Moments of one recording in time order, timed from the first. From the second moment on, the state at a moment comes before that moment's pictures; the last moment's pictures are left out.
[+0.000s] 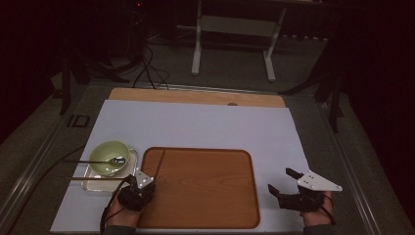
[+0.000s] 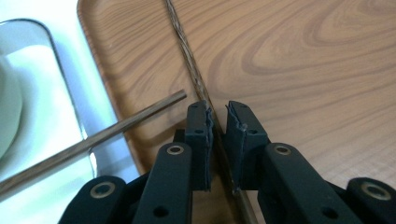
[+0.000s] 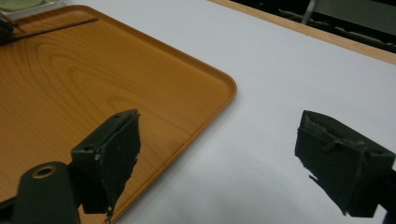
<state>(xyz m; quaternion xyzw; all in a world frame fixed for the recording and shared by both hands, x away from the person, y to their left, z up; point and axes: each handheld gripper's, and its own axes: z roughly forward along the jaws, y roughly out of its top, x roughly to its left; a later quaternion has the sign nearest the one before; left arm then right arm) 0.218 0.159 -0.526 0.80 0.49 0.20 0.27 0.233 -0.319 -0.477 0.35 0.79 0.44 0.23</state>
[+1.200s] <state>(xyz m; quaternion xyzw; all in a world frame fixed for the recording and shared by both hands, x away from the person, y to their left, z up) 0.198 0.191 -0.476 0.75 0.54 0.20 0.33 0.232 -0.318 -0.476 0.35 0.79 0.45 0.24</state>
